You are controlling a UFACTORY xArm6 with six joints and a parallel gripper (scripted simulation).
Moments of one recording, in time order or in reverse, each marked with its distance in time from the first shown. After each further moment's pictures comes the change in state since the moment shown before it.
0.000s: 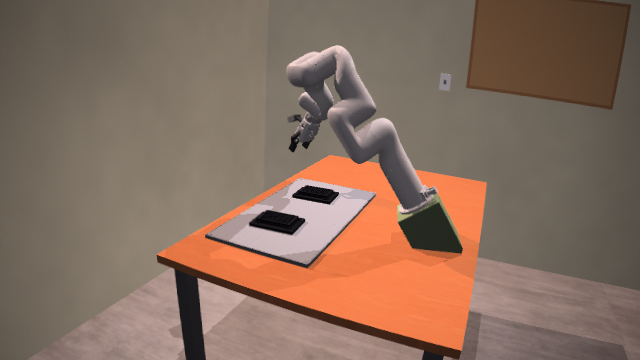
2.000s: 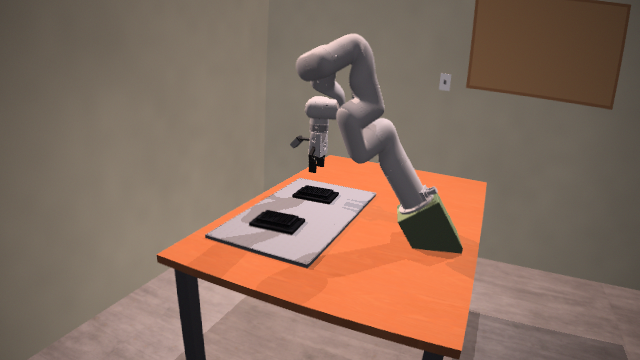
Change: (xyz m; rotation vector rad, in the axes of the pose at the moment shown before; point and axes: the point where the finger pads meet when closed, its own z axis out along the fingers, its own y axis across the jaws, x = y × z) arm -0.183 -0.109 -0.061 0.067 -0.469 -0.299
